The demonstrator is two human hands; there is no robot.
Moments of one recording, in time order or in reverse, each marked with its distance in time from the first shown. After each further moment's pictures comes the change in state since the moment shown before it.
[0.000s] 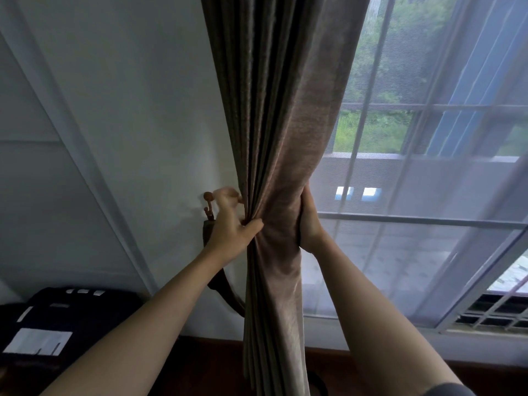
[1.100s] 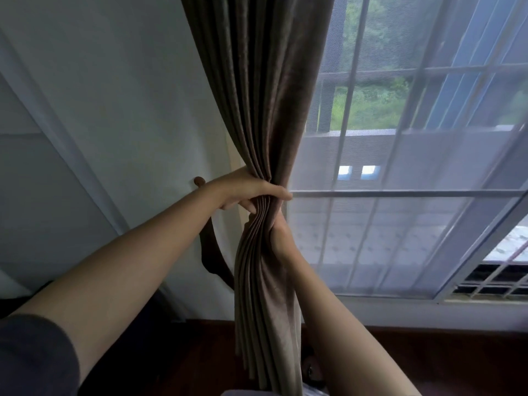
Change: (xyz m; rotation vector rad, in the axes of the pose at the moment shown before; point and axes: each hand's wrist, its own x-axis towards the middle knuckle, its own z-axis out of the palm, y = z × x) left_hand 0.052 0.048 0.024 0.340 -0.533 -0.453; right_hand -0.058 0.052 0.033 -0.146 0.202 0.218
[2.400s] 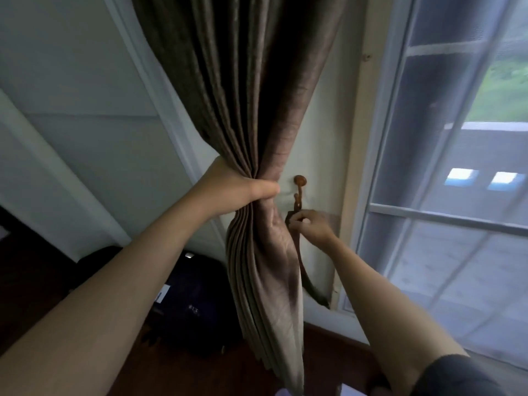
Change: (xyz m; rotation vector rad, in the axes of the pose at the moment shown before) left_hand -0.067 -0.100 -0.137 0.109 0.612 -0.070; right_hand 0.140 0.059 0.127 -0.462 -0.403 -0.088
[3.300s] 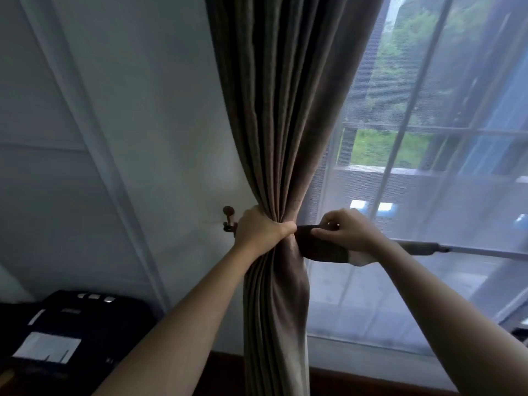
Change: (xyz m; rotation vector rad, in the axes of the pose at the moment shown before) left_hand -0.017 0.073 0.138 -0.101 0.016 0.020; right_hand -0.150 -0.076 -0.211 -0.783 0.173 -0.049
